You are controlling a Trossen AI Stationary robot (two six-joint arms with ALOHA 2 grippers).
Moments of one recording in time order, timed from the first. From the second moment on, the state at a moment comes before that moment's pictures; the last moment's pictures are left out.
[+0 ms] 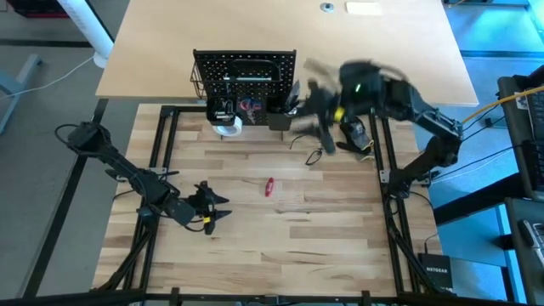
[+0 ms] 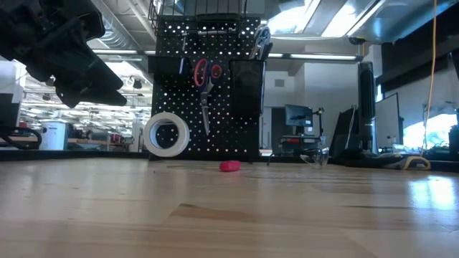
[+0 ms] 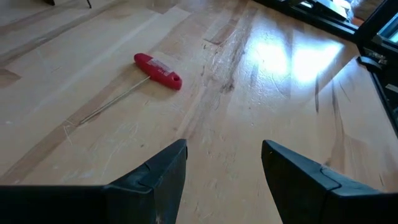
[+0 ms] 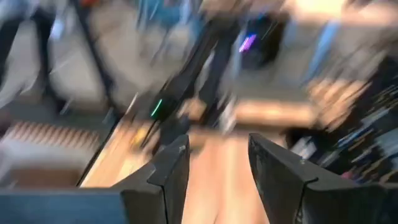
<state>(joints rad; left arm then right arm) -0.60 1.19 0.37 0.23 -0.69 -0.73 -0.19 1.54 2.05 -0.85 -0.35 -0.13</state>
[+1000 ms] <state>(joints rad) -0.50 1.19 0.37 0.23 -0.68 -0.60 0.08 1.55 1.05 -0.92 0.29 -0.01</state>
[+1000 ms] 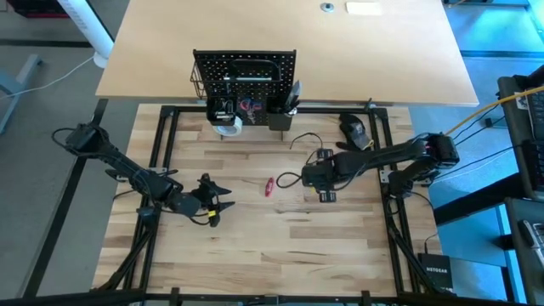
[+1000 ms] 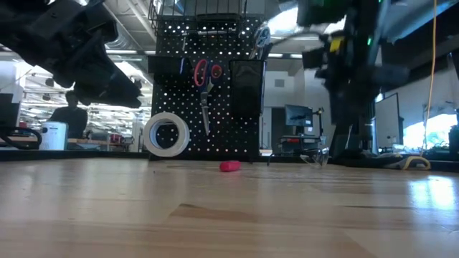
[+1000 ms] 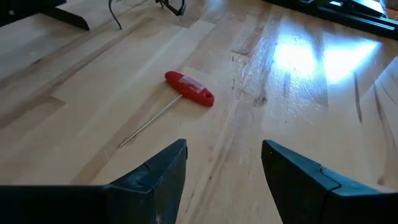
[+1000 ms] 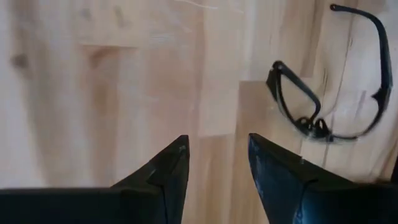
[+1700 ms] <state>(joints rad) -0.49 1.19 0.37 0.22 -0.68 -0.57 -0.19 1.60 0.90 -0.59 0.32 -0.38</state>
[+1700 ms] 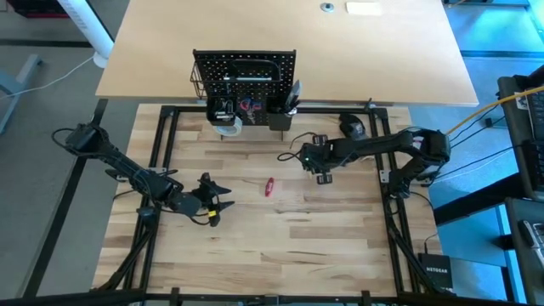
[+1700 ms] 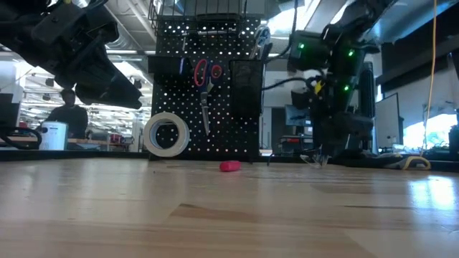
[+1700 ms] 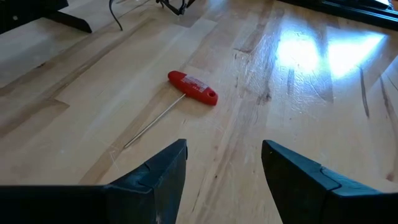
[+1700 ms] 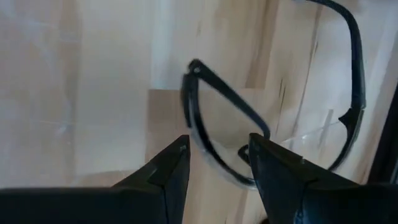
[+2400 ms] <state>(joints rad) -0.49 1.19 0.37 0.22 -0.68 -0.60 -0.15 1.67 0.90 -0.61 0.31 -0.28</state>
